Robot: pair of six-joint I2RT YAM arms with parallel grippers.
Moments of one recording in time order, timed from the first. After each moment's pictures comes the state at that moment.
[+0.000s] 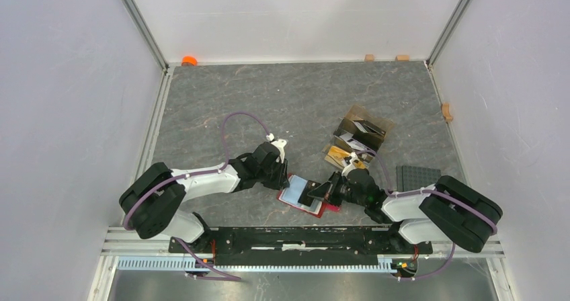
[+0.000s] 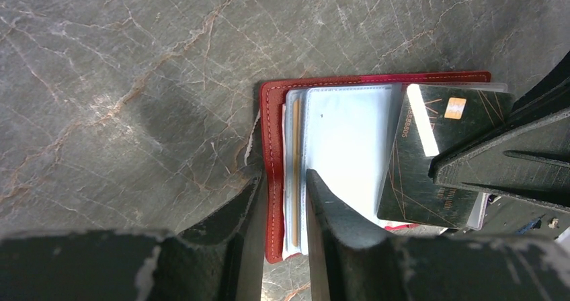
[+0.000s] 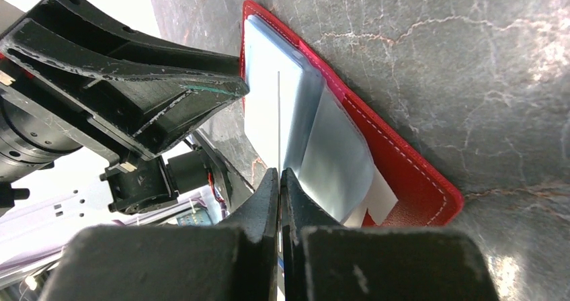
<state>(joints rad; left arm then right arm) -0.84 1.44 0.62 -0.06 0.08 -0.52 0.81 1.34 0.09 0.74 -0.21 1.31</state>
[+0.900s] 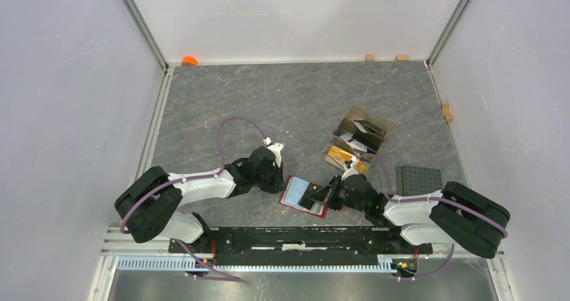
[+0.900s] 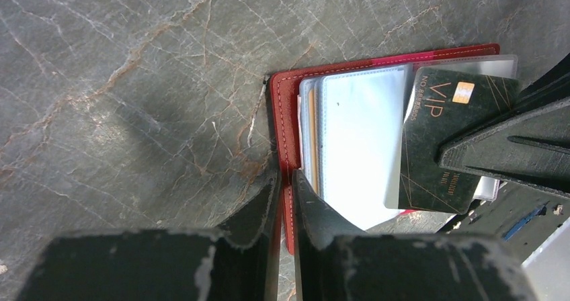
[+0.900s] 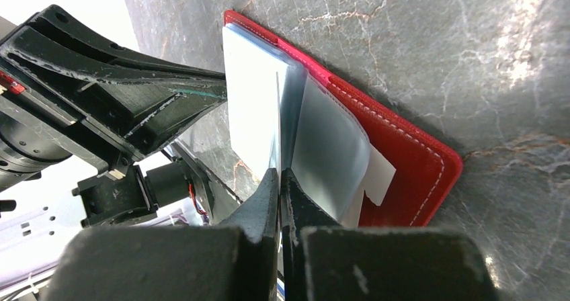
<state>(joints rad) -0.84 1.40 0.54 0.00 0.11 -0.52 0.92 1.26 0.08 0.63 -0.05 1.34</state>
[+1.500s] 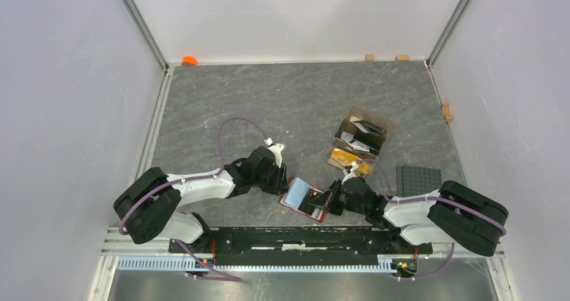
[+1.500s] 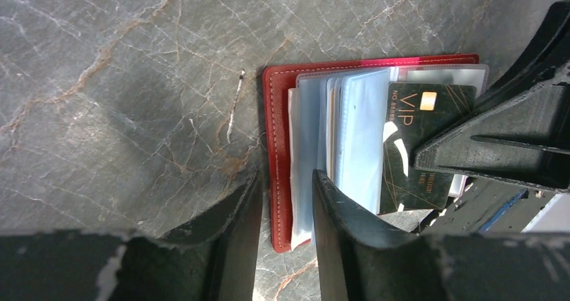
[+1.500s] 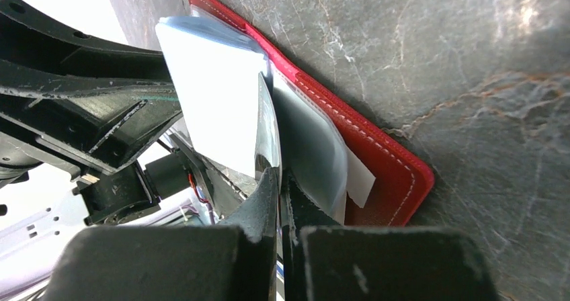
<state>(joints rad) -0.84 1.39 0.54 0.01 0.16 -0.52 0.94 1.27 0.07 0.59 -0.06 1.41</state>
